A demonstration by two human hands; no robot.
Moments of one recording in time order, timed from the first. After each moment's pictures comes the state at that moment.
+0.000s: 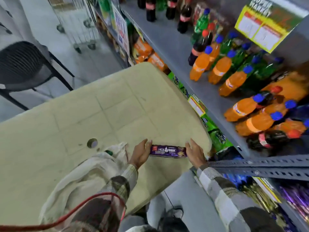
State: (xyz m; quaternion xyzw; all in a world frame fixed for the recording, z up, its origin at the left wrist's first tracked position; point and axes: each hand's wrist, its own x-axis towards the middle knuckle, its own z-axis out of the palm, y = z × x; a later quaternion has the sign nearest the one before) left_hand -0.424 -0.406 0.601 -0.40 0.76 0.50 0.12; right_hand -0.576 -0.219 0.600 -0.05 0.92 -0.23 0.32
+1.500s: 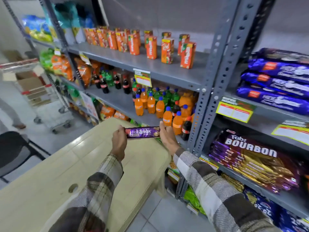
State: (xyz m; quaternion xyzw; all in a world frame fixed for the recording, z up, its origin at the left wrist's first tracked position) left_hand -0.446 -0.300 0.853 -0.39 0.69 0.59 -0.17; right_hand -0.518 -0.137 0.851 -0.07 0.81 -0.58 0.11
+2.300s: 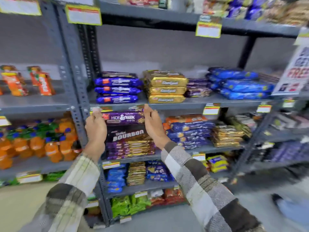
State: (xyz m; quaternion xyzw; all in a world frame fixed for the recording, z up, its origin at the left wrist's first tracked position) left_hand -0.414 -0.016 0.993 -0.02 0.72 0.68 -0.13; right_hand -0.331 0.141 1.010 0.10 0.77 -0.58 -0.25
